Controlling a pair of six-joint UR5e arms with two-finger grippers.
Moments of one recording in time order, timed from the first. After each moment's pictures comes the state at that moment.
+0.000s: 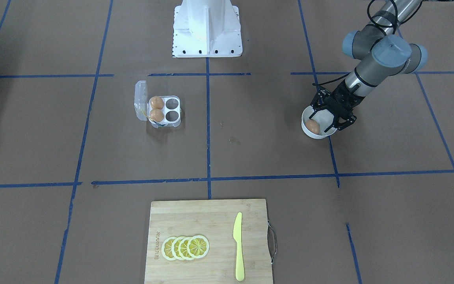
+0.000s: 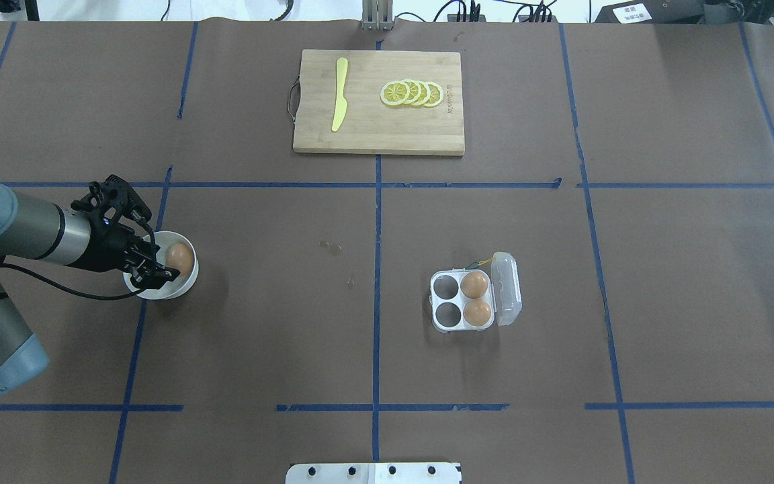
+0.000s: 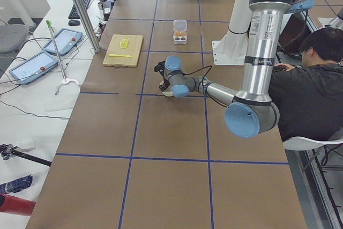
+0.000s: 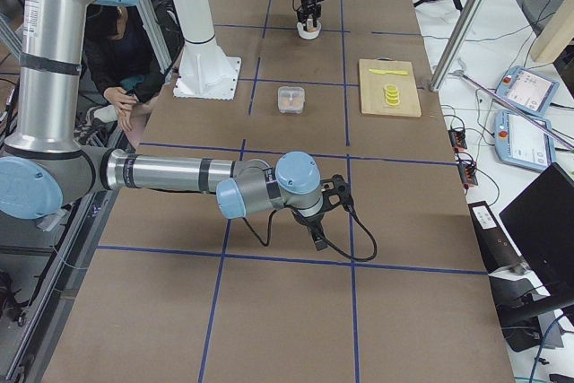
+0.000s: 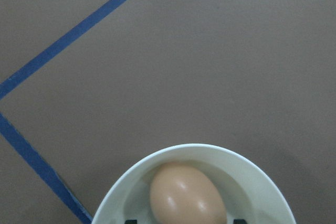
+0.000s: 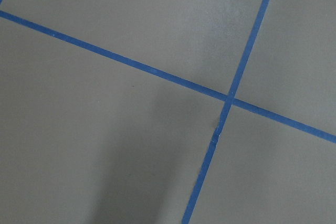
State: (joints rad) left arm -0.70 -1.68 -1.67 -2.38 -2.06 -0.40; right arm 1.53 -1.75 1.72 -1.24 2.40 -0.12
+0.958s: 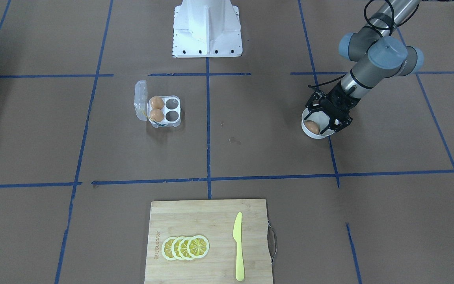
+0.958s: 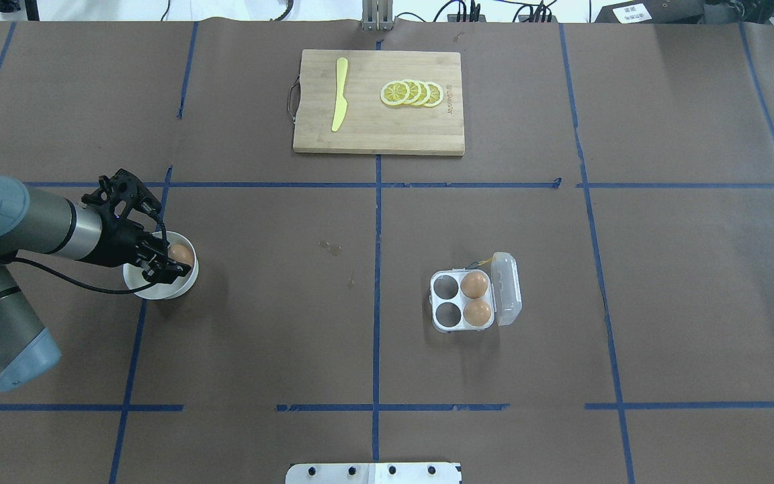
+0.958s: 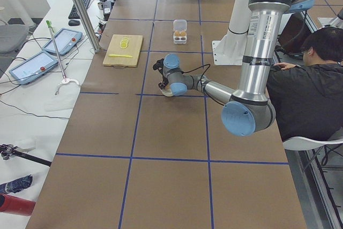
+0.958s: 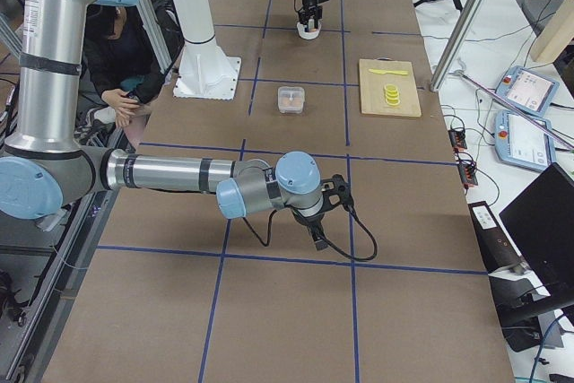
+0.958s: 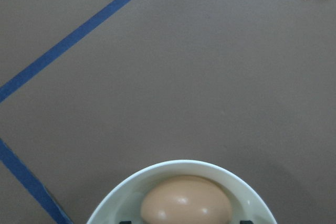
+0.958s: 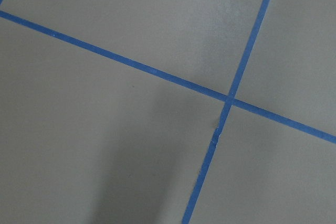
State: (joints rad) left arm -0.70 -1.71 -1.66 -2.38 -2.06 -0.45; right arm 1.53 -1.75 1.72 -1.24 2.40 -0.12
